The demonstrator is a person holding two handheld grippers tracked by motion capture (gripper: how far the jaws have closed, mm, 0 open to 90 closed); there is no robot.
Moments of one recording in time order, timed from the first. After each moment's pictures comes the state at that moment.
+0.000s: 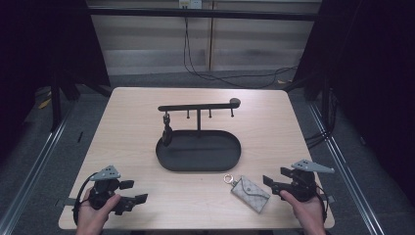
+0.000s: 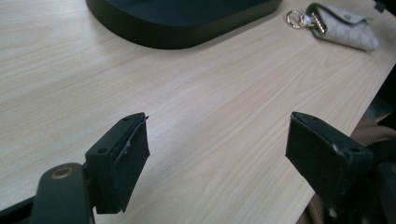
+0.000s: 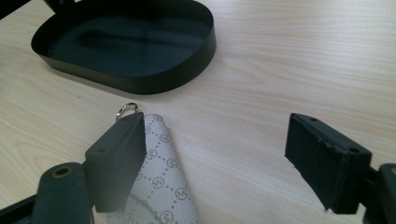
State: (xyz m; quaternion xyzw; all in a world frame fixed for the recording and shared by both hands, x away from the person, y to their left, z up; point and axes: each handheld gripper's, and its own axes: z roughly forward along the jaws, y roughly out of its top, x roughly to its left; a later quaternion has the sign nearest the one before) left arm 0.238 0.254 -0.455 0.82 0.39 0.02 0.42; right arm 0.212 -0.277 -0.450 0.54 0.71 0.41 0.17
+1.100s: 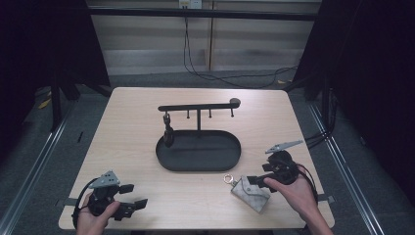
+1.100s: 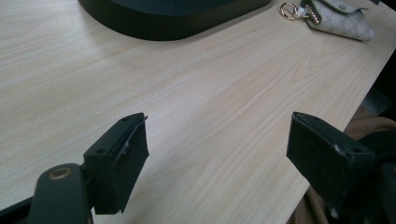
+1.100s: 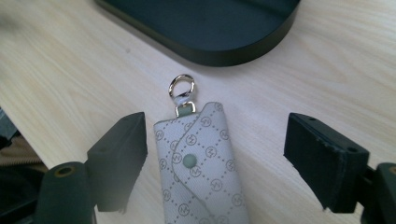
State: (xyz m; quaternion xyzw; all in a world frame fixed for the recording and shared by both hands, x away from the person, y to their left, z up) left arm 0.228 0.252 -0.462 0.83 0.37 0.02 0.42; right arm 0.254 -0.233 -0.417 0.48 0.82 0.30 0.04
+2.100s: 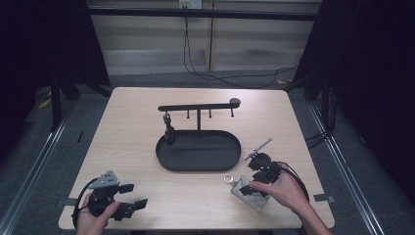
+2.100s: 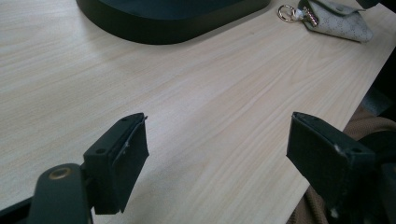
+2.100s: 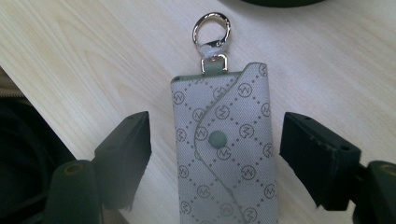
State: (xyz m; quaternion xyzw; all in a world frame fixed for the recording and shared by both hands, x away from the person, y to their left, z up) left arm 0.227 0.253 -0.461 0.83 0.37 0.02 0.42; right arm 0.271 -0.198 -0.435 0.43 0.89 0.17 -0.03
